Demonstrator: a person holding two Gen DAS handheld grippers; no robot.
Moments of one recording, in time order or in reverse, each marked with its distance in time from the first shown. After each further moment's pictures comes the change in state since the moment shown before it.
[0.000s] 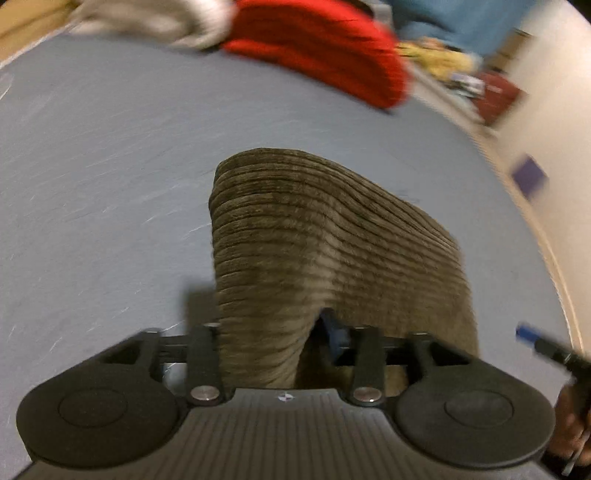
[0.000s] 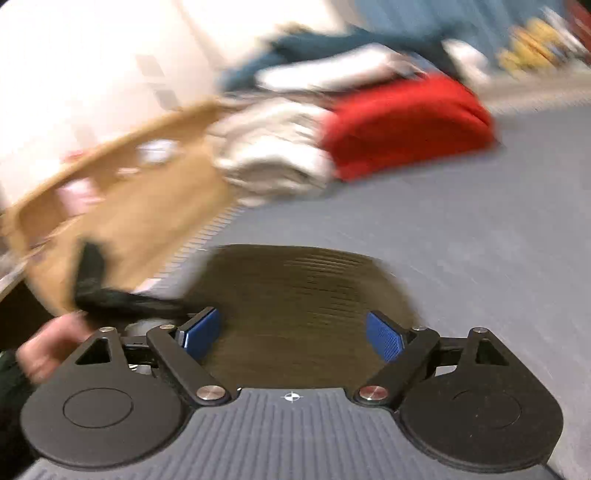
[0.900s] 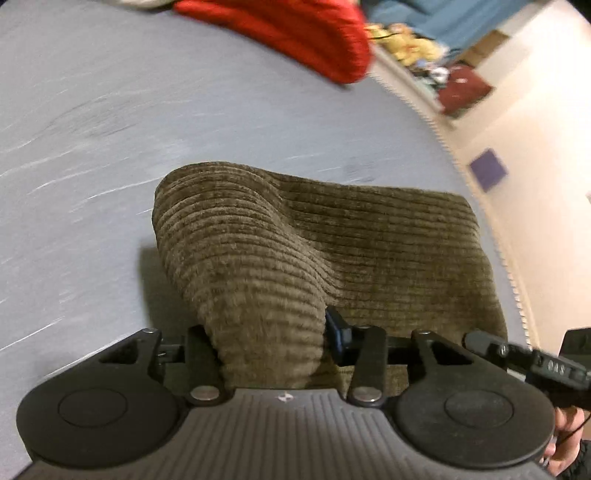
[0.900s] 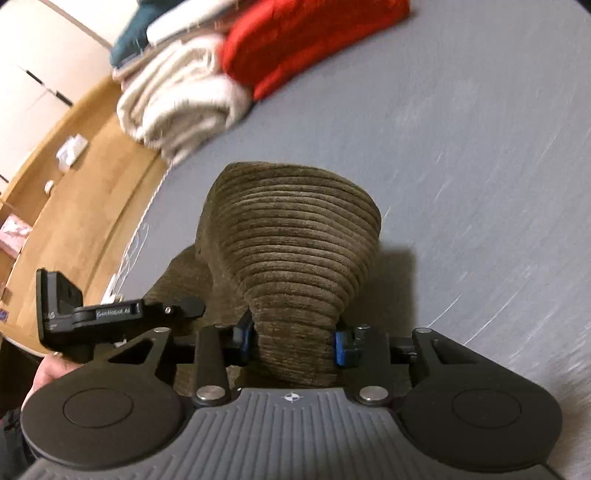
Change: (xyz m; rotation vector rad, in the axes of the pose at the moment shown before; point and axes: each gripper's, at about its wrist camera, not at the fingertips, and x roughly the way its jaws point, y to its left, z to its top) left arm 0.084 -0.059 0.021 0.025 0.041 -0.230; right arm 0.035 -0.029 -0.013 0.248 0.110 -0.041
